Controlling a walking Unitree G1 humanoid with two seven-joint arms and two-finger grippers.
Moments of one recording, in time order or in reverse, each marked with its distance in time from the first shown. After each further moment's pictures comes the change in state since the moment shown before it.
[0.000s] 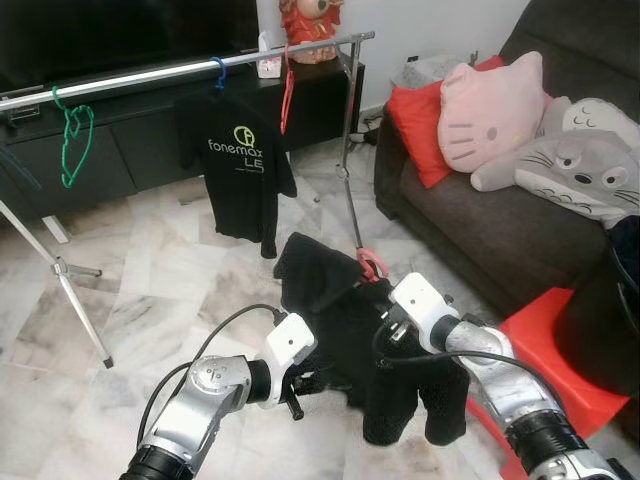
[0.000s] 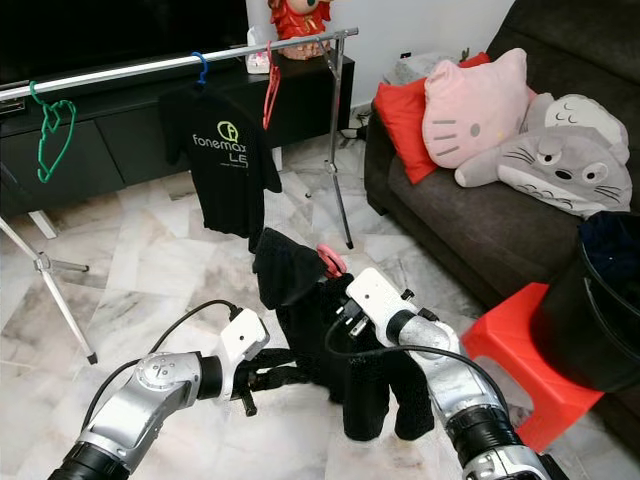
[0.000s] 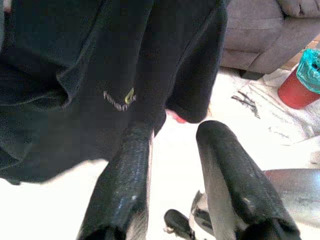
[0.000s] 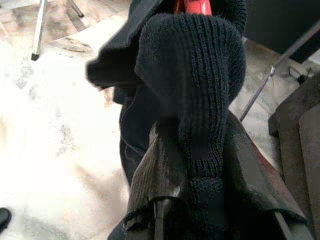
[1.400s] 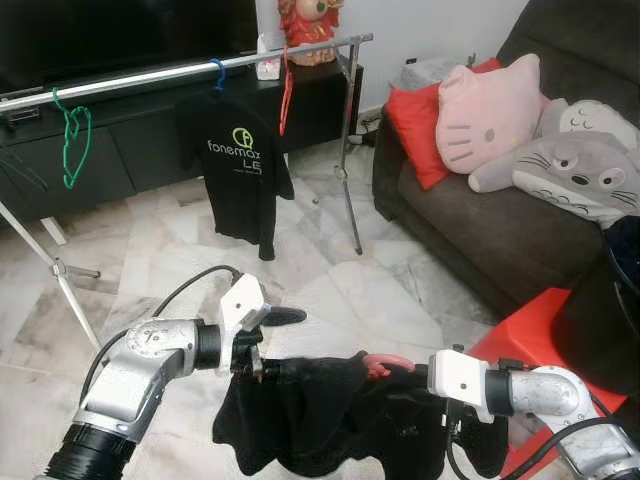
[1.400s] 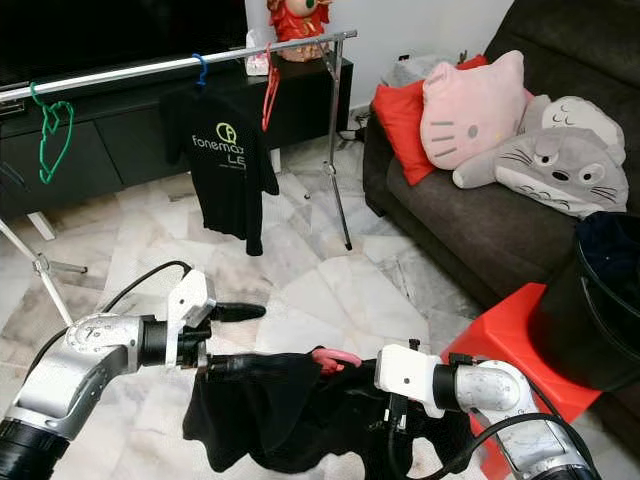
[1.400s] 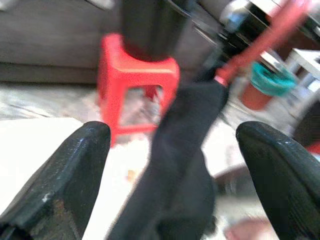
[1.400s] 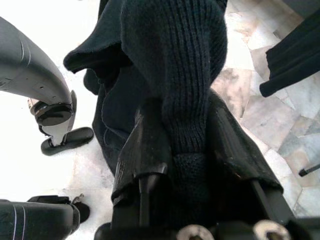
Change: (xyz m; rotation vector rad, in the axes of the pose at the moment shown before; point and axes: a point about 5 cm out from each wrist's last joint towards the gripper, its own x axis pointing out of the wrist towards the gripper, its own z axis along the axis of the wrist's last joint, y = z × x) left arm -0.056 0.015 0.041 0.100 -0.073 -0.222; right arm -0.070 0.025 -0.021 -0.196 -0.089 0.565
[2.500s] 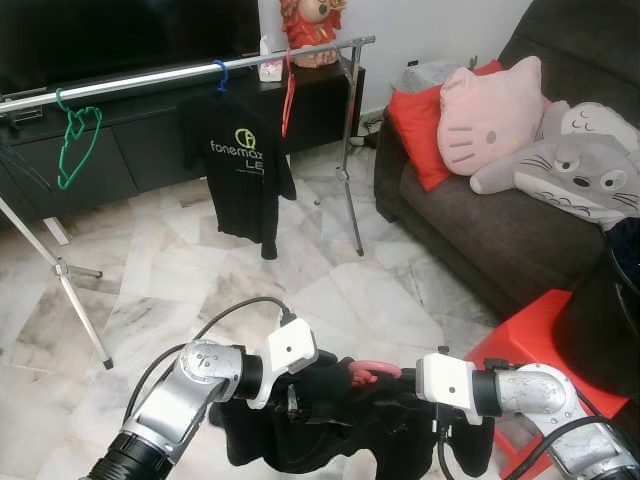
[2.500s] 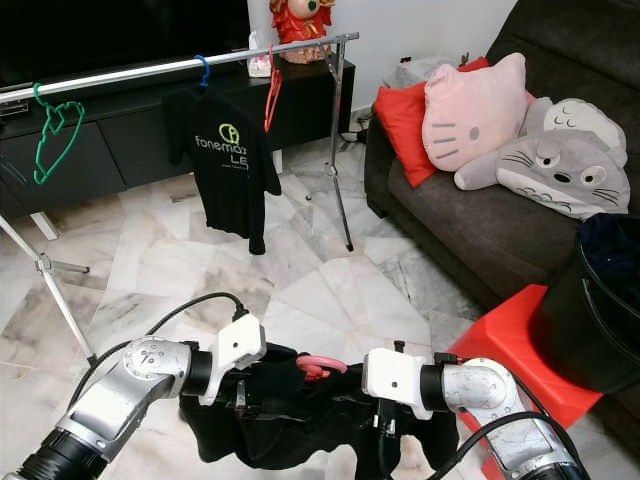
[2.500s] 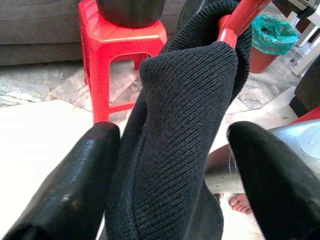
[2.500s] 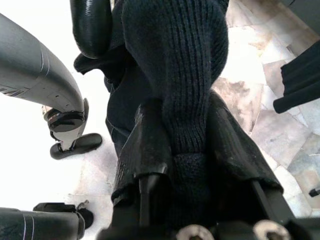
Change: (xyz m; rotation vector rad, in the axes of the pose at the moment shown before) left arm 0.047 -0.014 -0.023 0.073 0.108 -0.020; right arm 0.011 0.004 0.011 -0.020 -0.033 0.063
